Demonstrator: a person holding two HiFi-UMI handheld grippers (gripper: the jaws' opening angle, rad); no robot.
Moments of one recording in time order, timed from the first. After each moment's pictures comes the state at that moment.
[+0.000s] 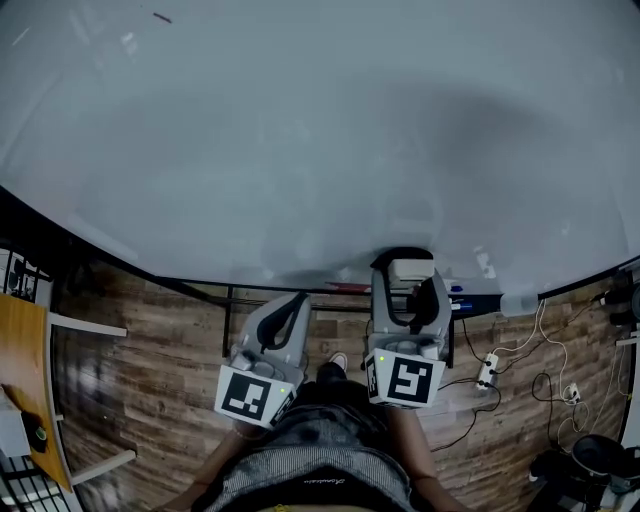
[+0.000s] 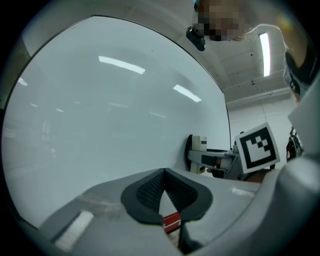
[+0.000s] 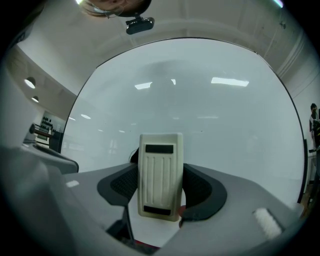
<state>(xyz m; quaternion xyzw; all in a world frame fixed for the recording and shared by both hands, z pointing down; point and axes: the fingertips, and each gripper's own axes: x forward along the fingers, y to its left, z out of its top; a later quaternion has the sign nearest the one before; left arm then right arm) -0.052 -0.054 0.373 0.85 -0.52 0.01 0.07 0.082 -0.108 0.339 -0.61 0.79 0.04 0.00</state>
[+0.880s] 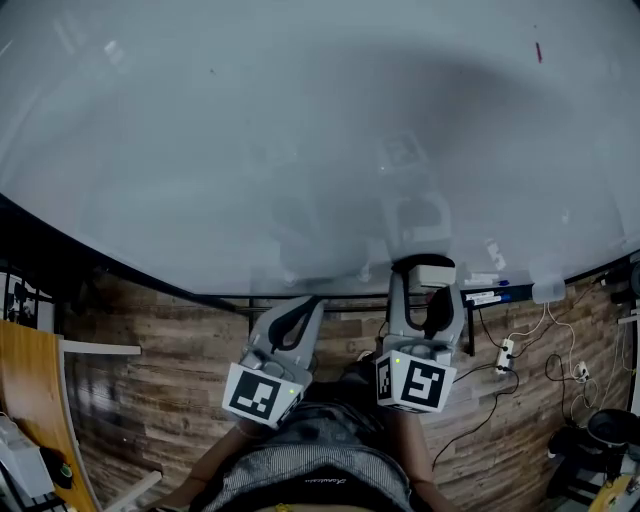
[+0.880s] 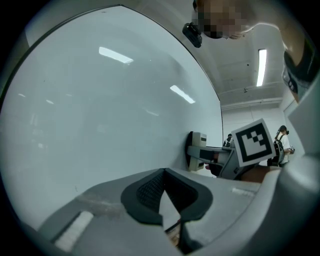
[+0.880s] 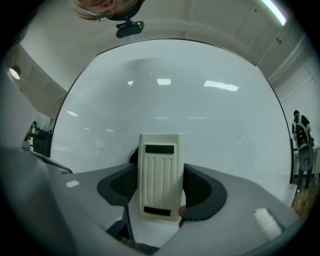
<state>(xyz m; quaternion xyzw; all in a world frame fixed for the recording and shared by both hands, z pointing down) -0.205 -0.058 0.382 0.89 -0.46 0.02 0.08 -0.059 -0.099 0.338 -0.67 0.74 0.03 0.01</state>
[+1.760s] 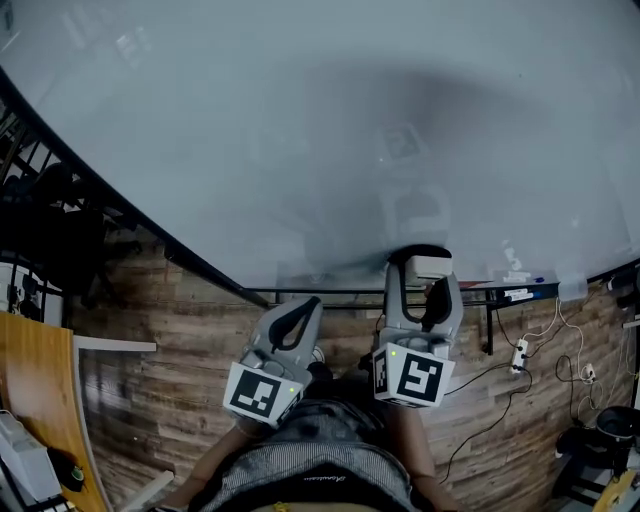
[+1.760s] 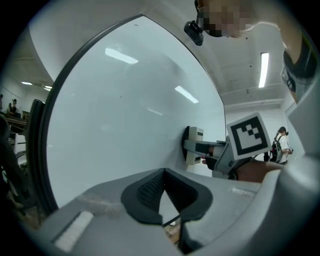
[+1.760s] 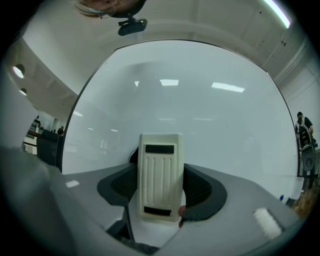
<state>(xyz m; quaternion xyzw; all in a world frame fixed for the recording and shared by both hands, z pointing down) -0.340 -0.036 0.403 0.88 -0.46 0.03 0.07 -0.202 -0.092 0.342 -0.66 0.75 0.04 0.01</state>
